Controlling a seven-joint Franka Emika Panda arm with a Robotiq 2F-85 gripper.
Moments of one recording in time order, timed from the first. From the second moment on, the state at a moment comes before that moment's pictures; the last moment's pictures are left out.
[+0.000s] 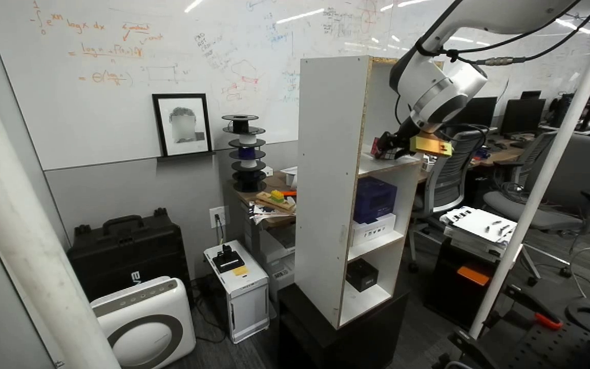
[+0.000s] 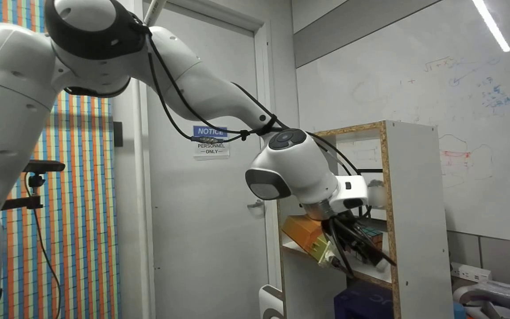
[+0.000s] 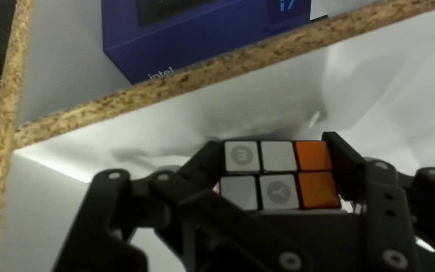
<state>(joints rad) 0.30 0.33 -0.46 -2.12 1.33 2.93 -1.06</state>
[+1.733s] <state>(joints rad) 0.43 -0.15 -0.38 -2.59 1.09 3.07 -1.00</state>
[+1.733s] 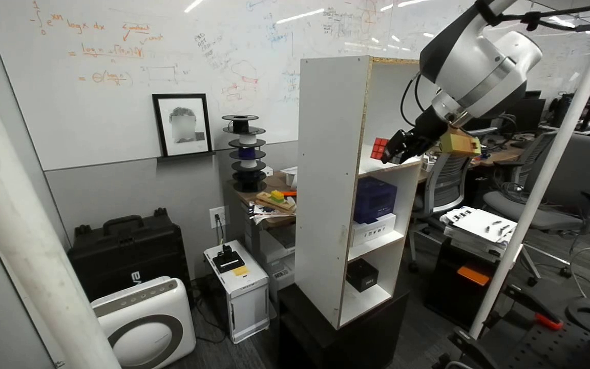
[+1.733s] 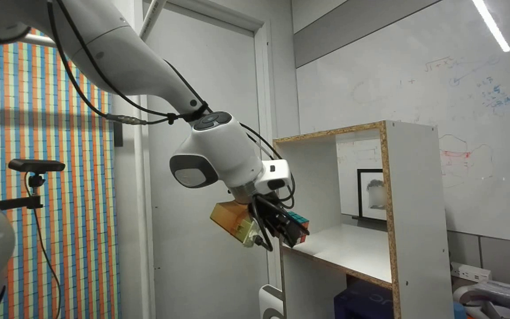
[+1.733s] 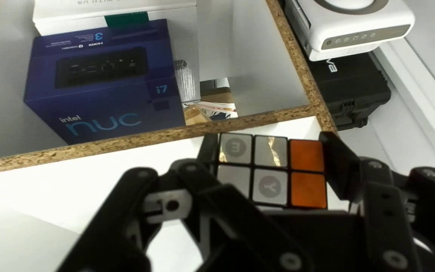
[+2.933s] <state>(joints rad) 0.08 -0.74 -0.04 -2.64 0.41 2.45 -0.04</state>
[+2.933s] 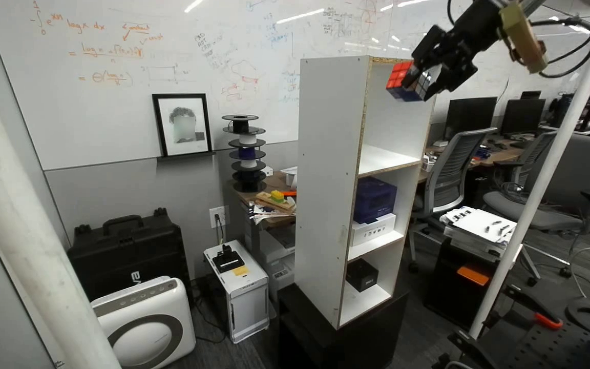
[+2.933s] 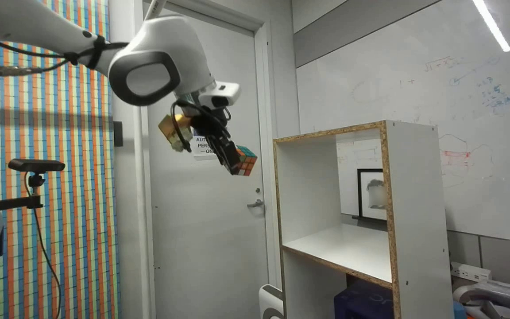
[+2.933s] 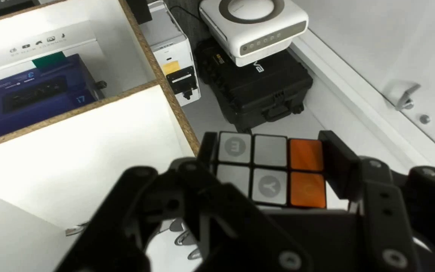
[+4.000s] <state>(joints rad) 0.04 -0.38 -0.14 -2.11 0.40 2.54 0.10</state>
